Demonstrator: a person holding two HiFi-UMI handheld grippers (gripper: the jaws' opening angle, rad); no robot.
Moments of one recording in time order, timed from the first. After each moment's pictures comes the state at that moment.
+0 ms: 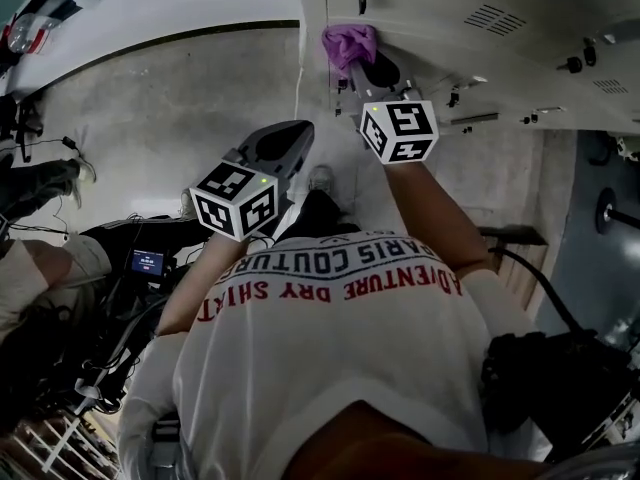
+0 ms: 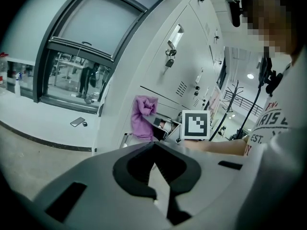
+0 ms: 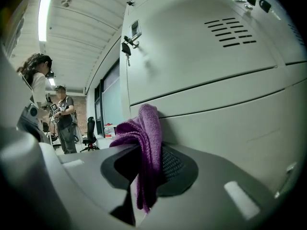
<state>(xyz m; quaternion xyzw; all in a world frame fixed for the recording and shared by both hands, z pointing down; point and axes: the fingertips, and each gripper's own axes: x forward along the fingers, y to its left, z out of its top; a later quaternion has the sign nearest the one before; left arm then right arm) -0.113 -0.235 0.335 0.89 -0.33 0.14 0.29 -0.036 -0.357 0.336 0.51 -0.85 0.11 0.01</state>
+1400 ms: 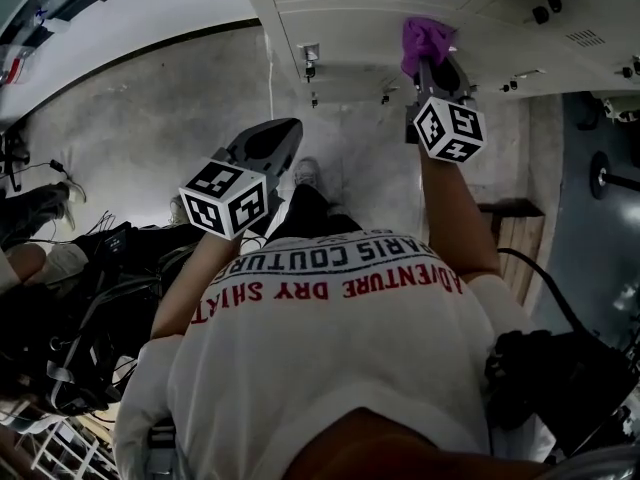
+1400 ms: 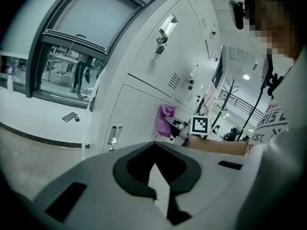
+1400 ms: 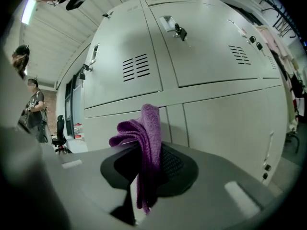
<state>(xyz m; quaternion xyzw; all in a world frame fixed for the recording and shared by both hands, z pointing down) -0.077 -0.217 0.352 0.89 -0.30 0.15 0.30 0.153 -0.317 0.359 0.66 -0.75 0.11 0.01</state>
